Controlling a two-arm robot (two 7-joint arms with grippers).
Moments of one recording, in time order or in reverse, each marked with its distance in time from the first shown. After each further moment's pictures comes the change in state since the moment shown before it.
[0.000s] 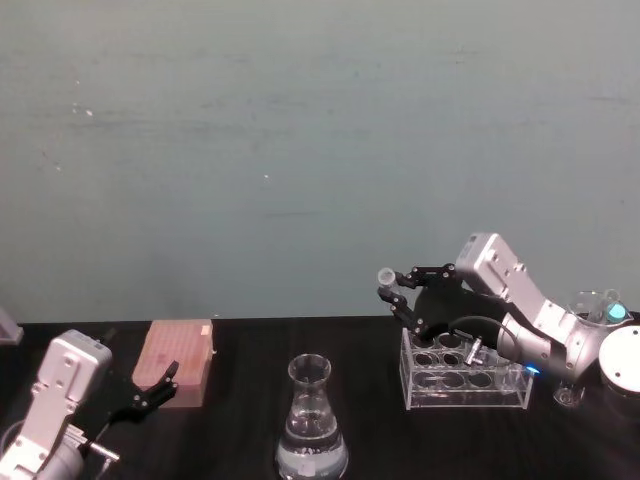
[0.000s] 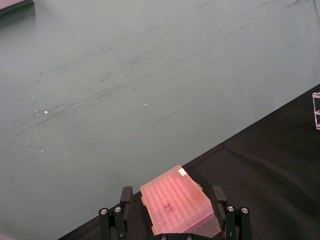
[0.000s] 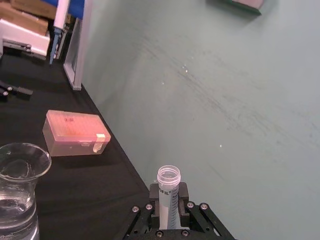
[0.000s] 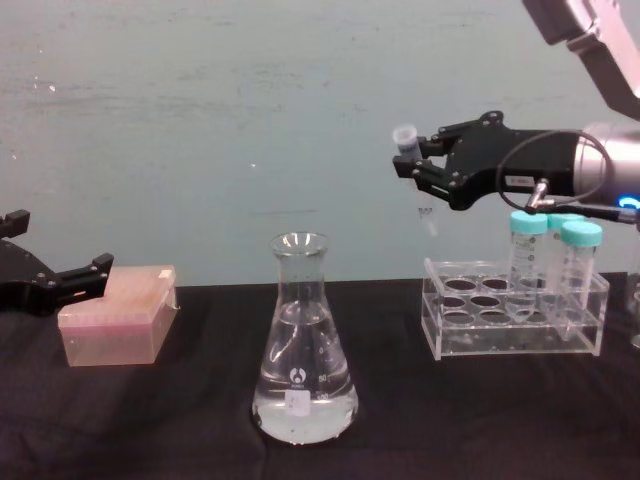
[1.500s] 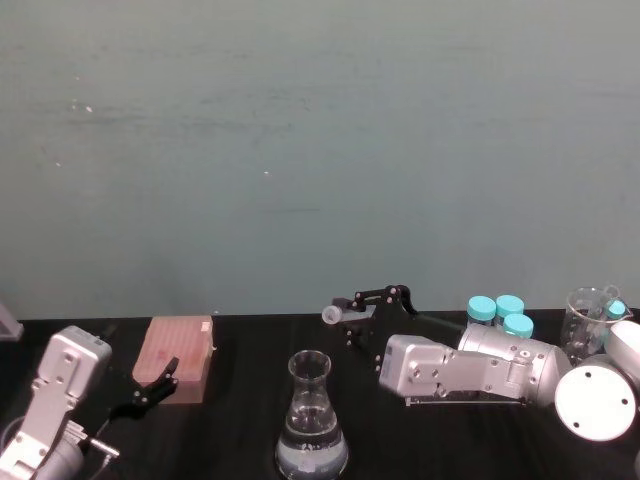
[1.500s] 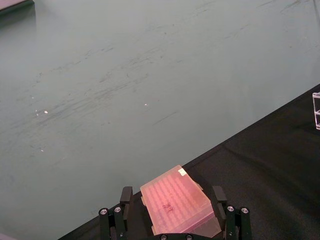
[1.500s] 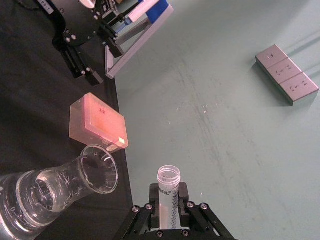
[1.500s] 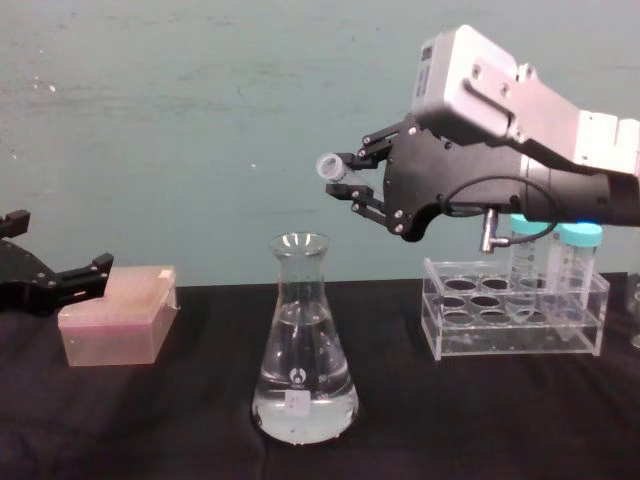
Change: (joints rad) left arm 0.000 0.000 0.000 0.000 0.000 0.000 0.000; right arm -0.049 0.046 -0.143 -0.195 -0.432 -0.149 -0.215
